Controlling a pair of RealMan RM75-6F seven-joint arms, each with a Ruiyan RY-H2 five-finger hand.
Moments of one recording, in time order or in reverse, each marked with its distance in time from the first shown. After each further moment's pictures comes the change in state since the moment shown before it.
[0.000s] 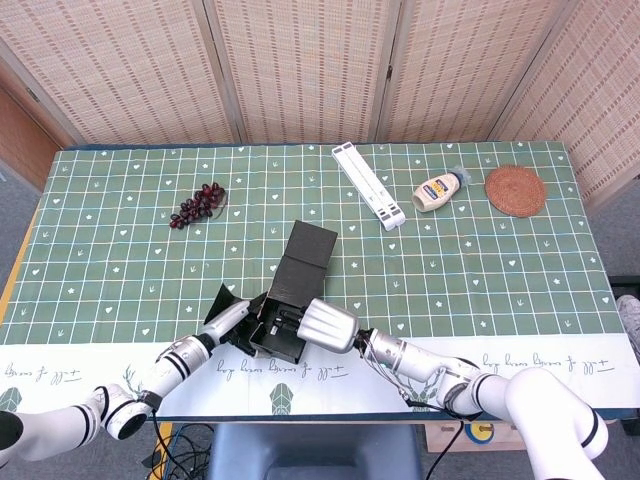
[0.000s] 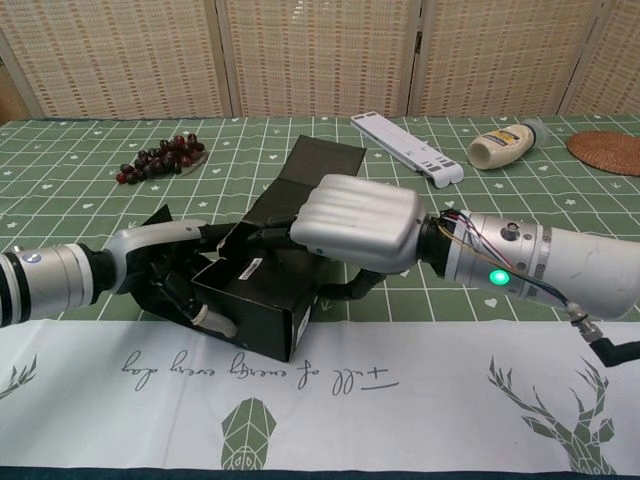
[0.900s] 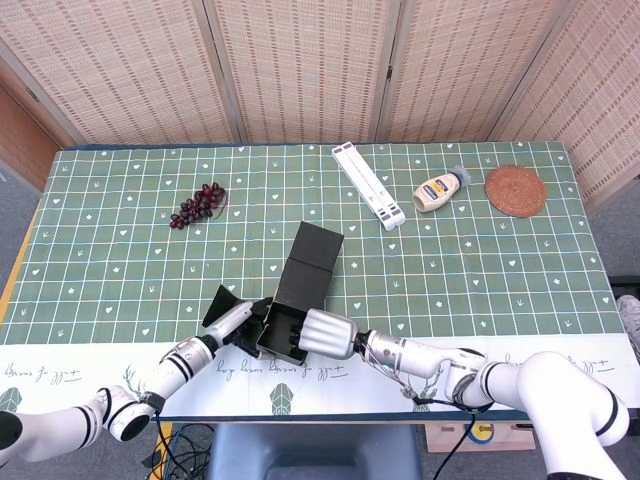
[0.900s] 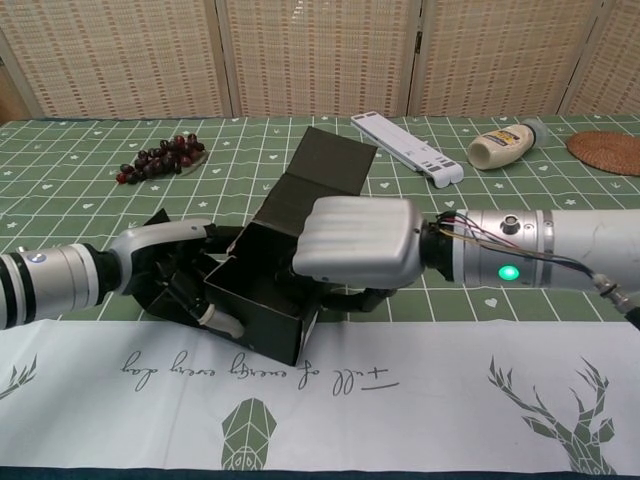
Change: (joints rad) left arm -0.001 0.005 -0.013 -0.040 -0.016 -0.009 0.012; right arm 0.083 0.127 -0.040 -0.159 -0.042 -0.163 -0.058
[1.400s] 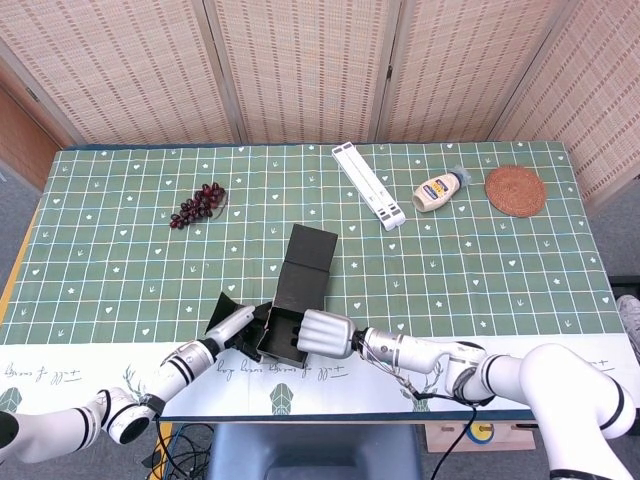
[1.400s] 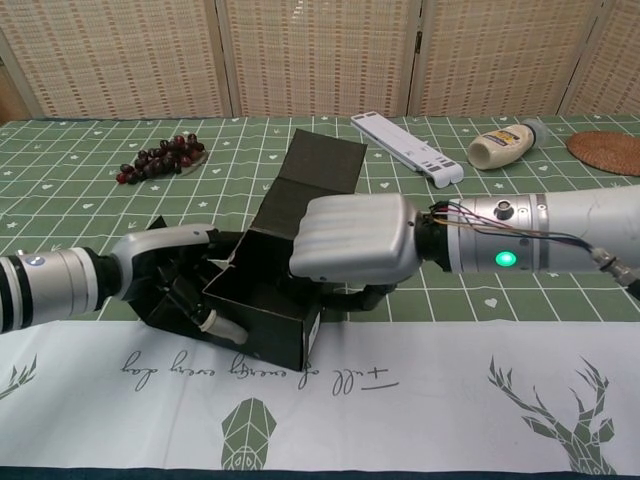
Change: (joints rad) left arm -0.001 0.014 0.001 -0.040 -0.008 -0.016 0.005; right arm 0.049 0.049 -0.003 -0.054 -0.006 -0.062 0.023
